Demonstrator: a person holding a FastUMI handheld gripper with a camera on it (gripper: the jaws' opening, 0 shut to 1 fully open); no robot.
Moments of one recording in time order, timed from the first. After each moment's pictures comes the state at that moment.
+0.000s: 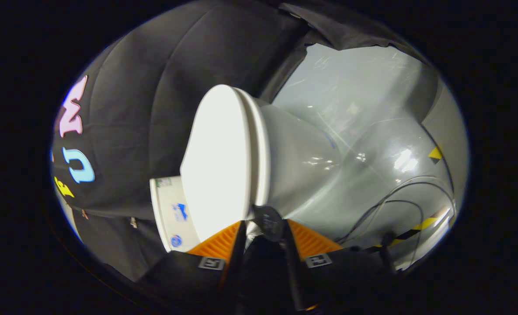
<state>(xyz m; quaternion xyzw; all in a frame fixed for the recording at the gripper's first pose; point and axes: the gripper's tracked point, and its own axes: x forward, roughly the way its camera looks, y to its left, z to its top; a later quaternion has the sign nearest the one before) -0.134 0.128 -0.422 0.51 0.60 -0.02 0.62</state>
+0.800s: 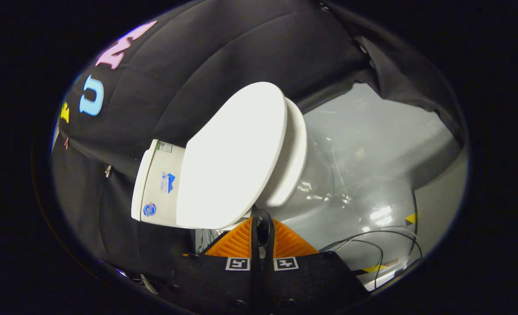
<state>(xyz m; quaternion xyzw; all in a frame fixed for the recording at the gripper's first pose) -0.109 0.133 -0.368 0.35 0.57 0.10 0.74</state>
